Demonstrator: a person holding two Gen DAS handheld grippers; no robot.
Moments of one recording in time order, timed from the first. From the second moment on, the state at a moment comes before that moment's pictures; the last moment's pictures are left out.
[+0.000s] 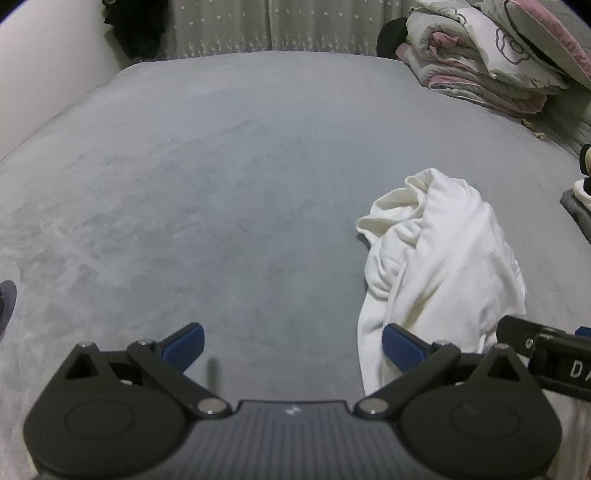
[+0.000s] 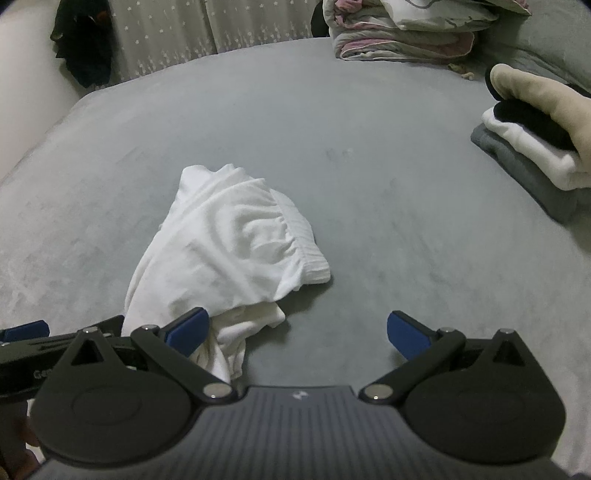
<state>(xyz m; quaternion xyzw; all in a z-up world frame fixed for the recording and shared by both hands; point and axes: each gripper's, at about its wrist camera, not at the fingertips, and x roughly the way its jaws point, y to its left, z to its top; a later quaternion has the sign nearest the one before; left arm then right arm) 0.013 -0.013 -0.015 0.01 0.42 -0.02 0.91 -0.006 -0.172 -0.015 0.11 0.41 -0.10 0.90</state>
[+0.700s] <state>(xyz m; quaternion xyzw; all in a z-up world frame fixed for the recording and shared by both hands) 0.025 -0.015 -0.038 0.04 0.45 -0.01 0.89 0.010 -0.179 -0.042 0.08 0.45 -0.12 0.88</state>
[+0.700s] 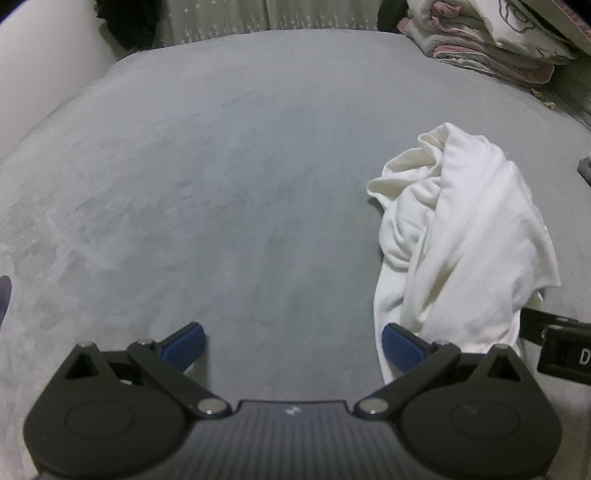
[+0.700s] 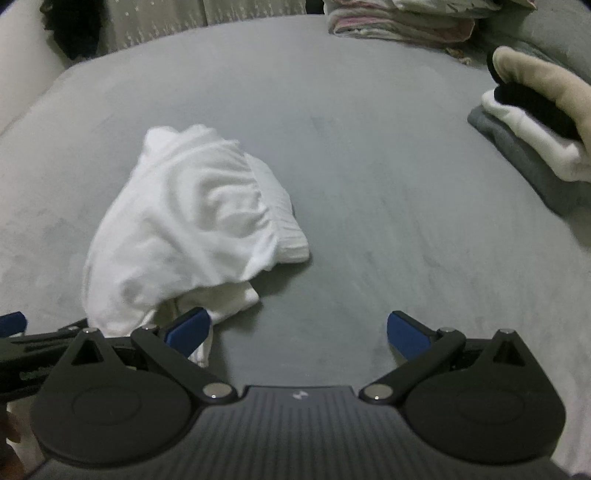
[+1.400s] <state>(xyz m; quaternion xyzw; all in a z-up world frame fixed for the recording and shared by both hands) 0.010 -0.016 -0.034 0.05 0.43 -0.04 0.90 -0.008 -0.174 -0.056 0.03 0.40 -0.08 0.91</state>
